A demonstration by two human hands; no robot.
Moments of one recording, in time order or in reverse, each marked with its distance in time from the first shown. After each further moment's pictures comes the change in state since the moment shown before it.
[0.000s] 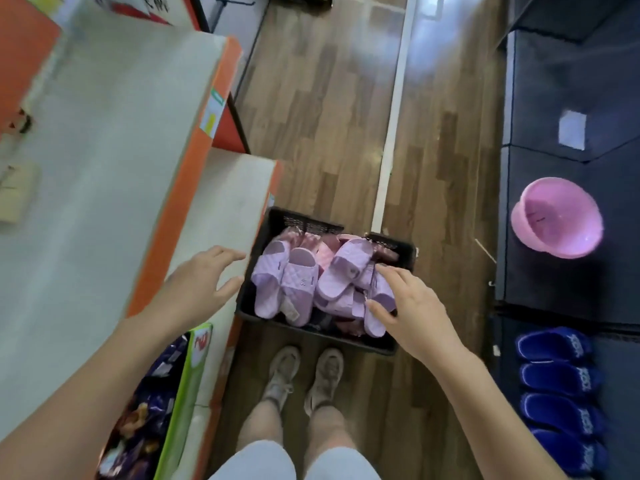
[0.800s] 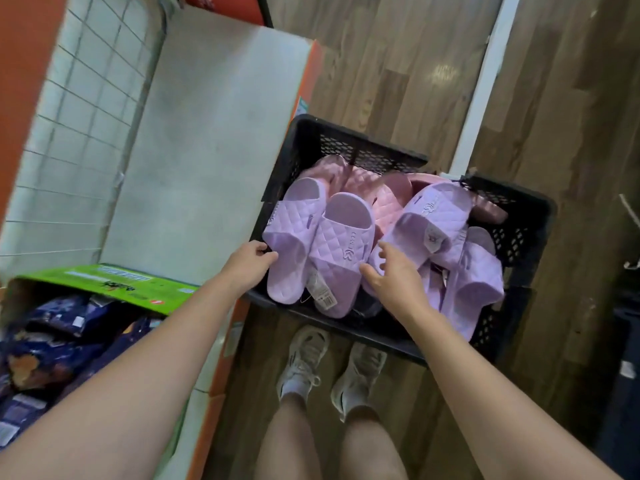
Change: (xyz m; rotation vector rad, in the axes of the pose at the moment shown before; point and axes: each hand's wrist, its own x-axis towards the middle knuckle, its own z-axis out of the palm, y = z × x) left_hand 0.162 -0.169 0.289 -0.436 -0.198 -0.668; right_hand 0.207 0.058 0.305 0.385 -0.235 0.280
